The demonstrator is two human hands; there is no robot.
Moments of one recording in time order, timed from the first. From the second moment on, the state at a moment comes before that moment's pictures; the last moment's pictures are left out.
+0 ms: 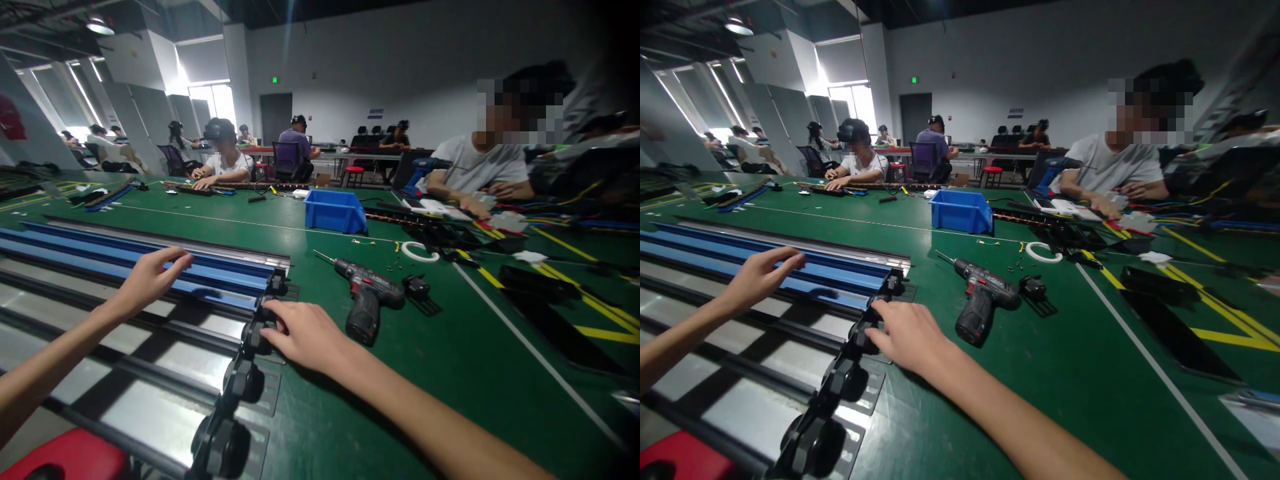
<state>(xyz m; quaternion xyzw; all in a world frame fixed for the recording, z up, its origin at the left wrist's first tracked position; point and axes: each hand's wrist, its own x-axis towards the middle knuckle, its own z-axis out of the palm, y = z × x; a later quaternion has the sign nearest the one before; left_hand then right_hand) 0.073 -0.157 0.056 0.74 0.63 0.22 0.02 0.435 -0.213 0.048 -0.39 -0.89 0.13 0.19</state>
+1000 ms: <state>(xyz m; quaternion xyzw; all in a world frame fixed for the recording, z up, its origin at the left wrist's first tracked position) 0.156 -0.256 0.040 0.83 0.52 0.09 0.18 0.423 -0.219 -0.009 -0.35 -0.91 0.08 0.21</state>
